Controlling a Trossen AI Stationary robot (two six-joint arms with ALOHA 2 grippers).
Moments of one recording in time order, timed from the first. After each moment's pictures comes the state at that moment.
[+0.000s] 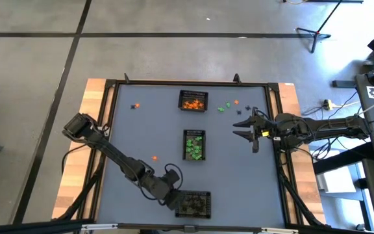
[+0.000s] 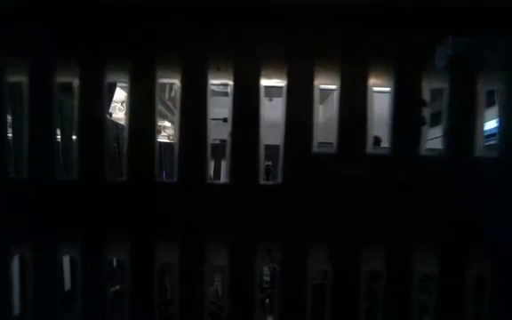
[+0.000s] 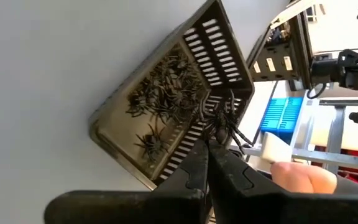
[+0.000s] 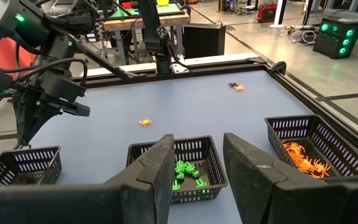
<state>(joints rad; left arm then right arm) -0.57 1.81 1.07 0.08 -0.14 -1.44 0.08 0.56 0.44 -0.08 0.14 0.10</state>
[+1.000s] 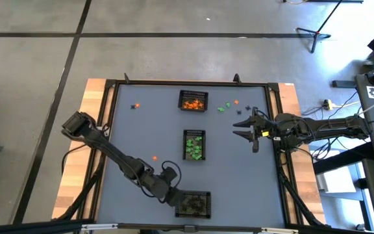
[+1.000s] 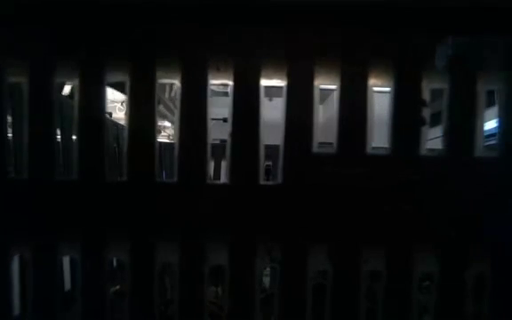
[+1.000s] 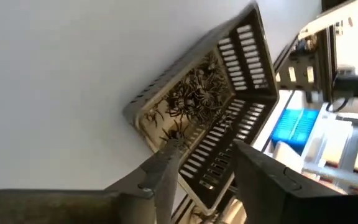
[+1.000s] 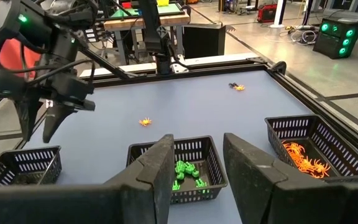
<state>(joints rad) -0.56 1.79 1.07 -0.03 -0.15 -1.53 0.08 0.56 0.44 -0.08 0.14 0.10</state>
